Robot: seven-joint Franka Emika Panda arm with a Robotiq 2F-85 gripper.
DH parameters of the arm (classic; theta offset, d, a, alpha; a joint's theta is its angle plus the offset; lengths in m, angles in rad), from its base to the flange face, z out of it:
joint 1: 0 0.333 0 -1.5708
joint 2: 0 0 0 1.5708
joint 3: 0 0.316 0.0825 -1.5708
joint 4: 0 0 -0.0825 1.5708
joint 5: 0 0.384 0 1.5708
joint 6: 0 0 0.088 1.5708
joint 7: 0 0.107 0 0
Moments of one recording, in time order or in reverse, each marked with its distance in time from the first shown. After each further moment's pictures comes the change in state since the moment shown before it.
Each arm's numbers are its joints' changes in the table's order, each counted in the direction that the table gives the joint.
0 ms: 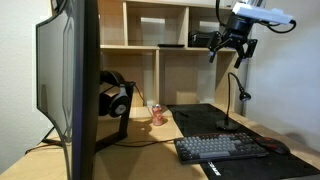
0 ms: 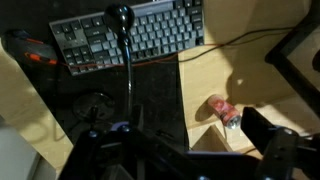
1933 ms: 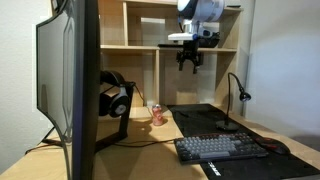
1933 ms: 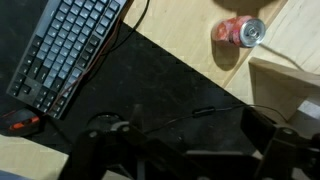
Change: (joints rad) arm 0.048 0.791 0.031 -0.846 -0.217 -0.225 0.989
